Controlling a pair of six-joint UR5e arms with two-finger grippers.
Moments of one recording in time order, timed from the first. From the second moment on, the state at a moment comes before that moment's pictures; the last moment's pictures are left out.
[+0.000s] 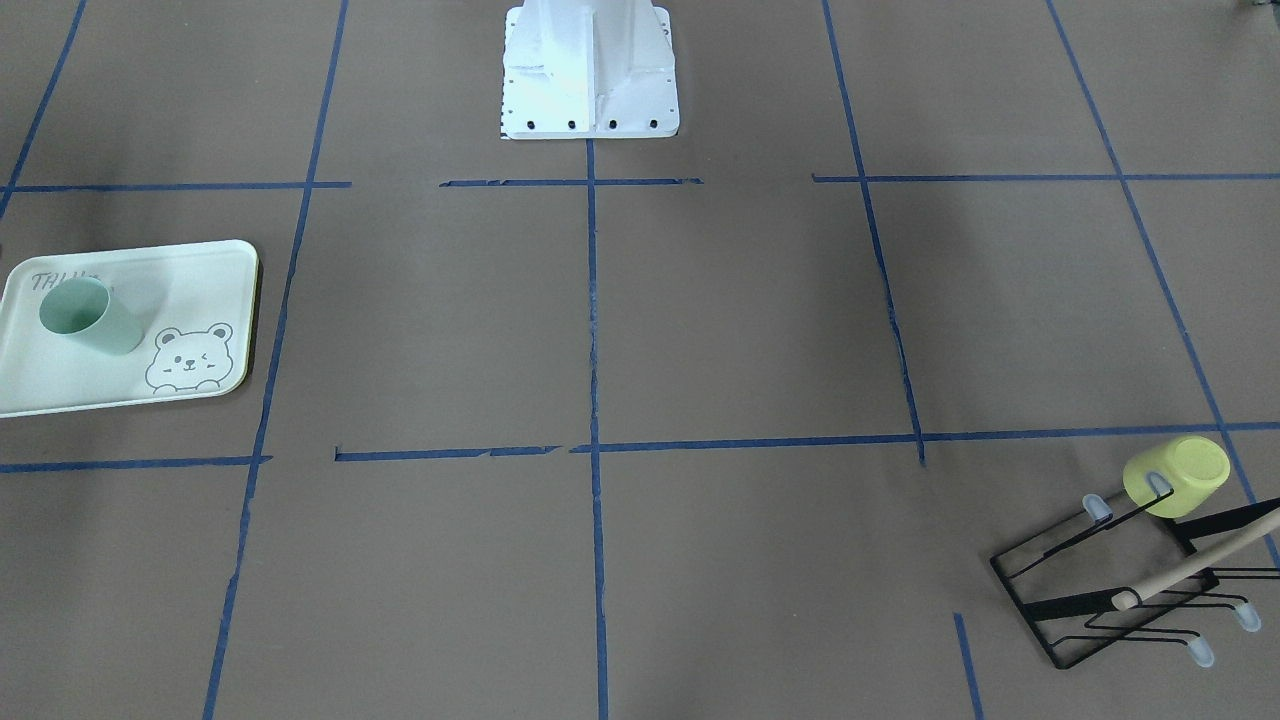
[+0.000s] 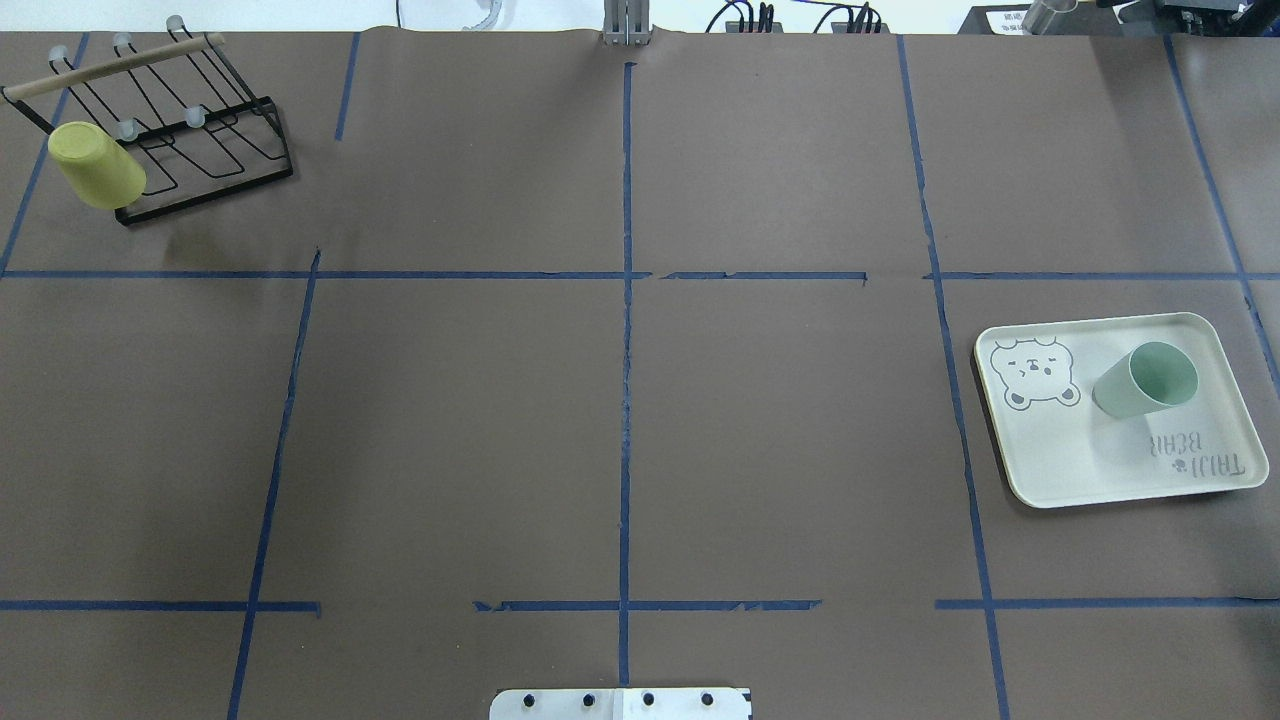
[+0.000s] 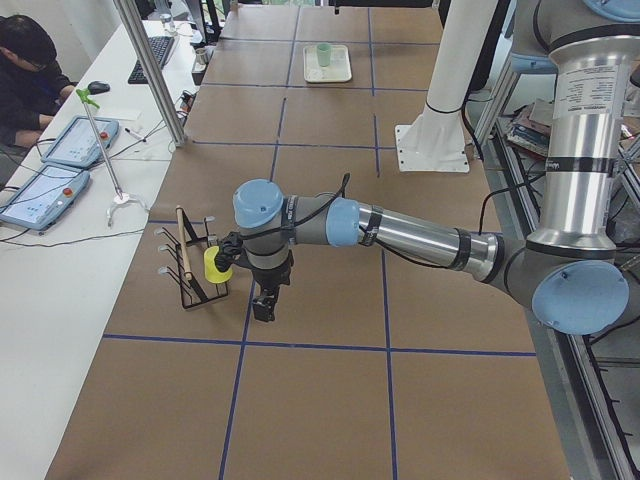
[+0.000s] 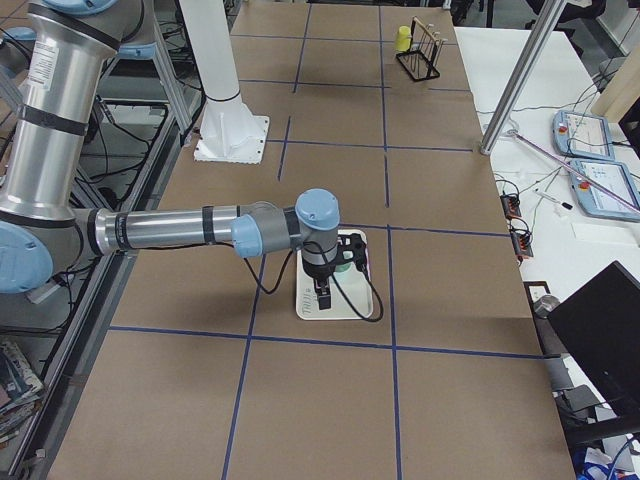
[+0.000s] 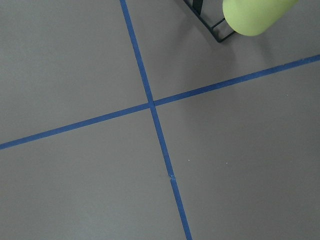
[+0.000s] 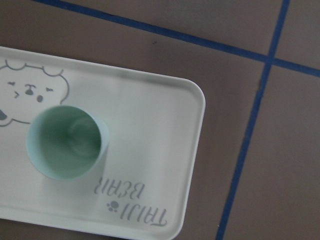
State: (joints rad) left arm -1.56 -1.56 -1.80 -1.35 -2.29 0.23; right arm 1.42 -1.90 1.95 -1.43 2.31 0.06
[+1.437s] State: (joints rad) left arm -1.56 -1.41 -1.77 -1.34 -2.27 0.22; right arm 1.51 -1.95 1.96 -1.53 2.31 0.03
